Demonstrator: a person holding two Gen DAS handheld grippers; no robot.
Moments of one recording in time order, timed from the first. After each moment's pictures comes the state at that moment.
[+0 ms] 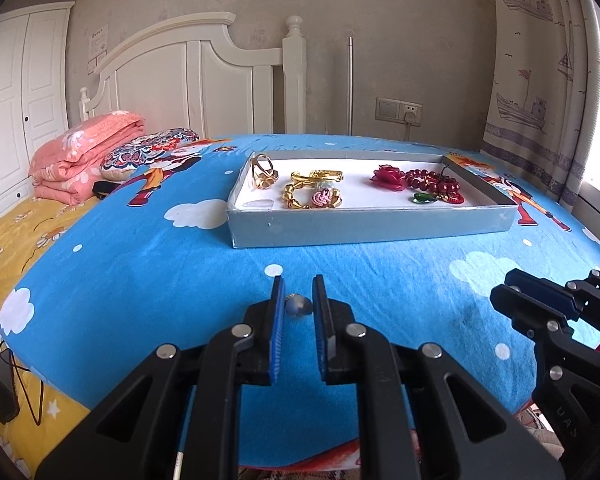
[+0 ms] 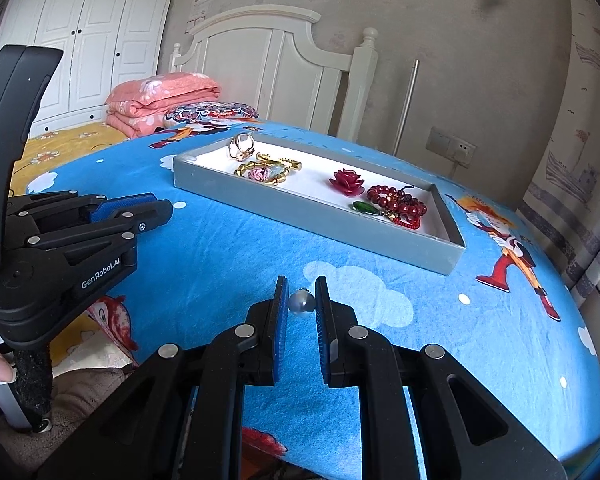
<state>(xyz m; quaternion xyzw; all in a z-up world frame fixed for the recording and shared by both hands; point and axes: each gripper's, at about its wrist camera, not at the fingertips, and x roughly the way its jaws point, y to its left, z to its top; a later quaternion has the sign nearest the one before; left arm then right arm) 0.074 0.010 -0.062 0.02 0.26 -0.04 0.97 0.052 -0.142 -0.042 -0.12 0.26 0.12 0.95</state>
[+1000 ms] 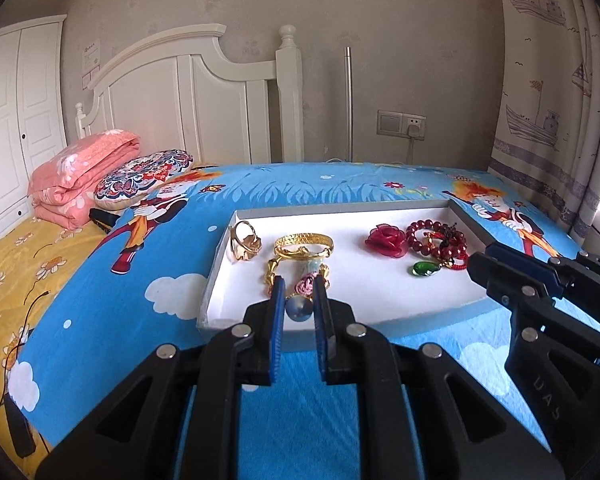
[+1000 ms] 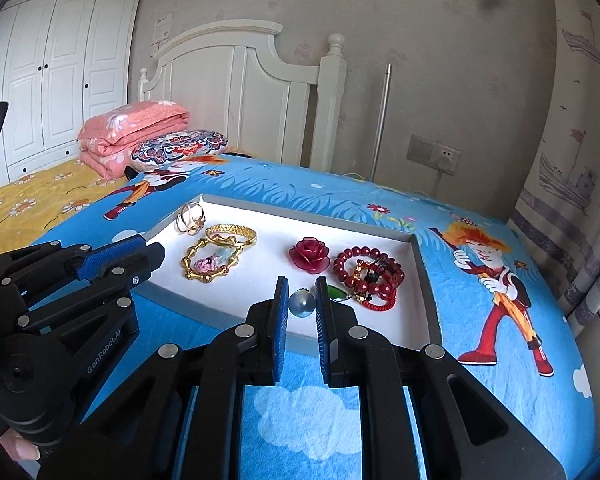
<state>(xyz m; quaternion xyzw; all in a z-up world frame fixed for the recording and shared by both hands) 0.145 -0.019 -0.008 0.03 0.26 -0.03 0.96 0.138 -0.152 0.011 -0.06 0.26 0.09 0.96</state>
